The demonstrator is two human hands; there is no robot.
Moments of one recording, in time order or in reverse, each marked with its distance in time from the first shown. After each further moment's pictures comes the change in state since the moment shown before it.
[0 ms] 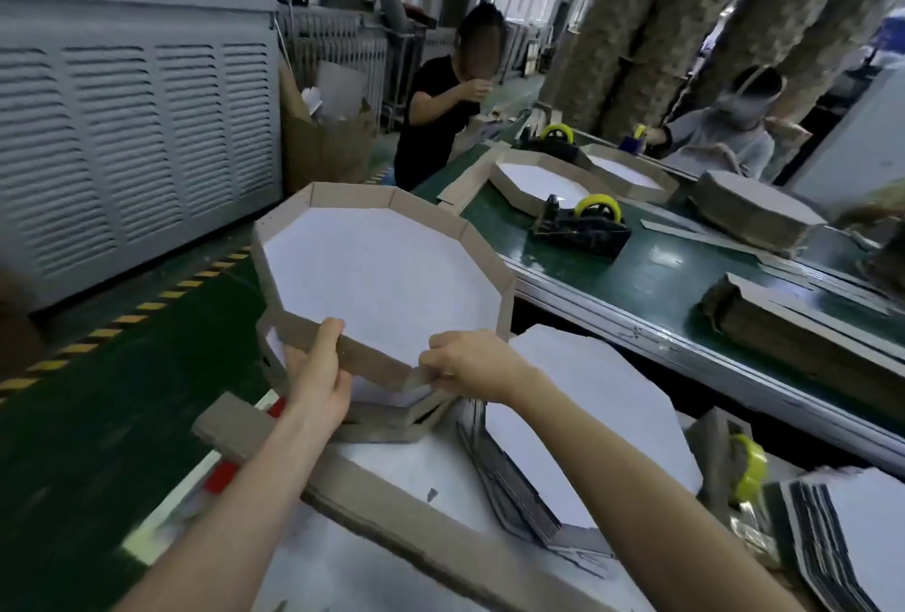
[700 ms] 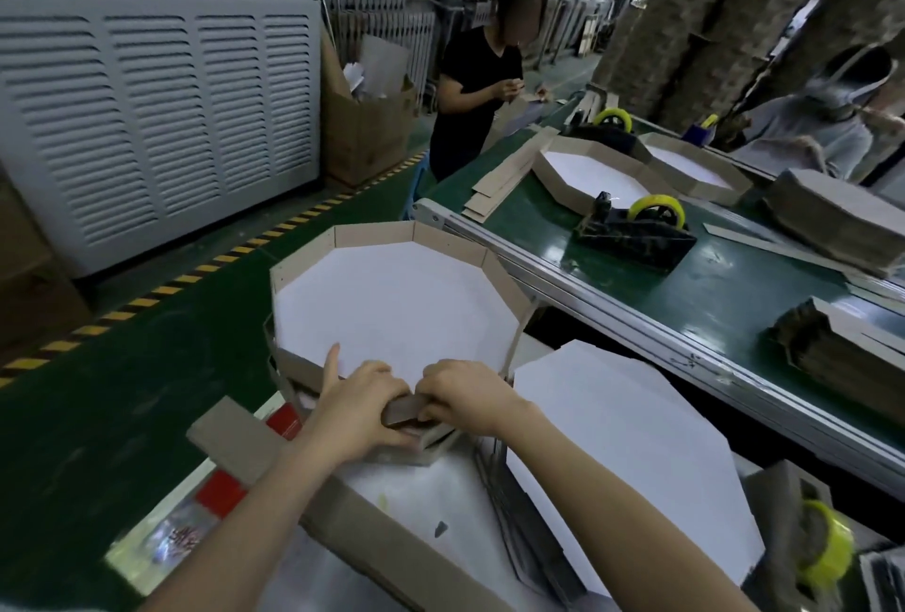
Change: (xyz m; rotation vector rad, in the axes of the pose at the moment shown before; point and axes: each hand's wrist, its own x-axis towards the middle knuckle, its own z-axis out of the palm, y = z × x) left_hand 0.048 -0.035 -0.014 1.824 -0.597 0.710; right_hand 0.054 0.018 0.060 0.194 -0.093 -0.039
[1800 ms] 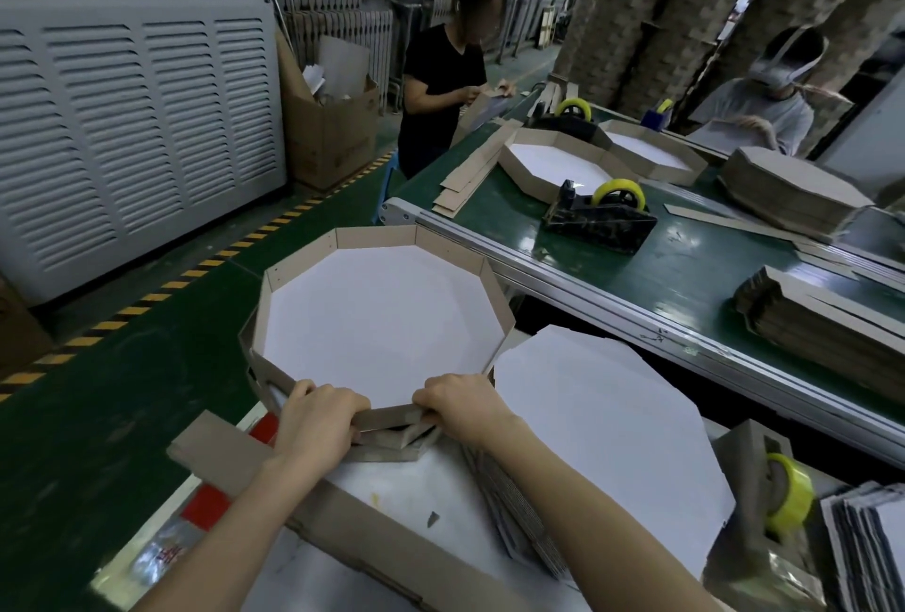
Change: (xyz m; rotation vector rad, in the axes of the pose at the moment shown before) left_hand -0.015 -0.004 0.002 0.233 0.025 -0.099; right_hand -0.022 -0.005 0.022 -0.101 -0.020 0.182
